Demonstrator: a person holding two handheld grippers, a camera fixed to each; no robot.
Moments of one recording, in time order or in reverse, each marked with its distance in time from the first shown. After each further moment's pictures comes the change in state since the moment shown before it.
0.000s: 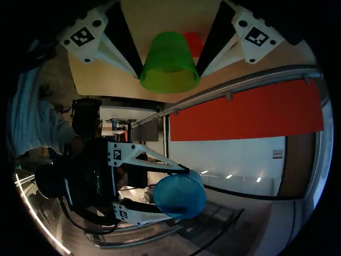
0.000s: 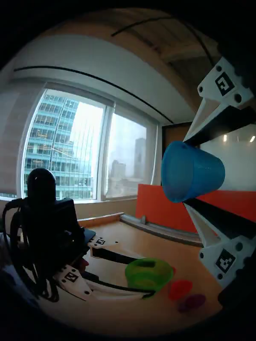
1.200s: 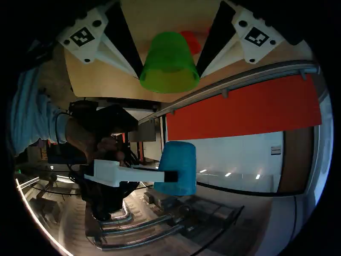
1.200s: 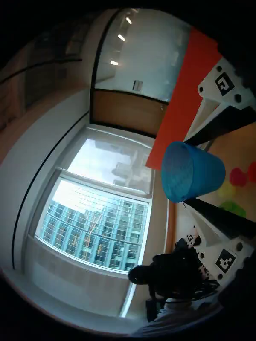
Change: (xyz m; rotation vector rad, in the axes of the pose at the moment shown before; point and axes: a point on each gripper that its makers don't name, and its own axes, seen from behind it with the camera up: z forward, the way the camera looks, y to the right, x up) left arm 0.008 -0.005 -0.001 0.025 -0.002 0.029; right arm 0.027 -0.022 -0.026 0.113 0.067 1.365
